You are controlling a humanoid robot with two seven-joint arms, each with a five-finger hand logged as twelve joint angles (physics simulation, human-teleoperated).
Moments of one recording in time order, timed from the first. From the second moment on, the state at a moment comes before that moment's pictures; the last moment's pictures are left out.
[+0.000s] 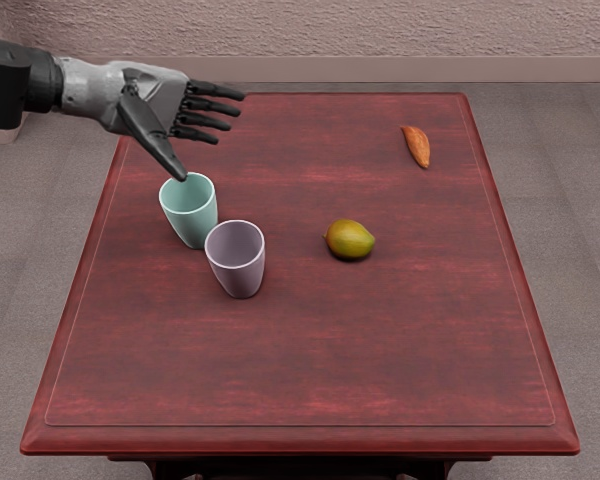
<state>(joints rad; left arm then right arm) -1.39 0.67 -0.20 -1.06 -0.03 -0.61 0.50 -0.11 0.00 0.16 0.08 0.00 0.23 -0.30</state>
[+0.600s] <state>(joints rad) -1.52 0.59 -0.06 -1.25 0.30 -0.38 0.52 -0.10 0.00 0.16 0.08 0.00 0.22 -0.30</state>
